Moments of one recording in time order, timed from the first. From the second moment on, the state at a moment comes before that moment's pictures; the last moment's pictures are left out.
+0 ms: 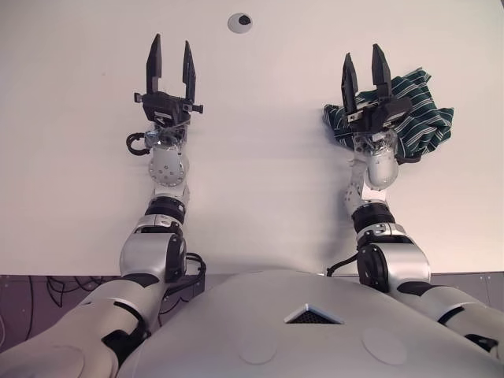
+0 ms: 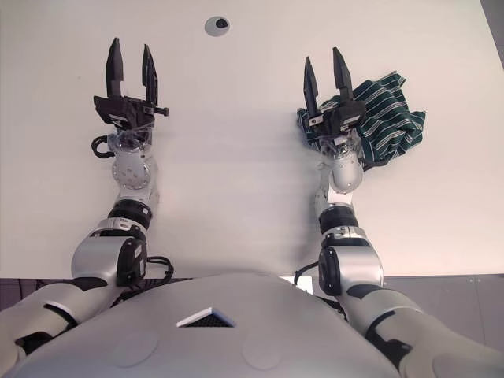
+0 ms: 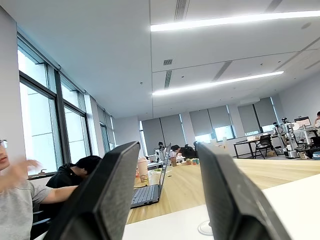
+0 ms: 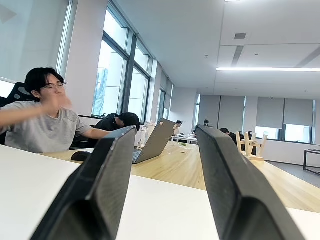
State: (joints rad) left arm -0.36 0.14 0.06 1.00 0.06 -1.24 -0.06; right arm -0.30 -0.05 -0.08 0.86 0.23 -1.11 0.48
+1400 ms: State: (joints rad) left arm -0.37 0.12 0.06 0.97 0.06 -1.24 -0.07; right arm 0.14 -0.30 -0.13 0.13 0.22 -0.56 0.51
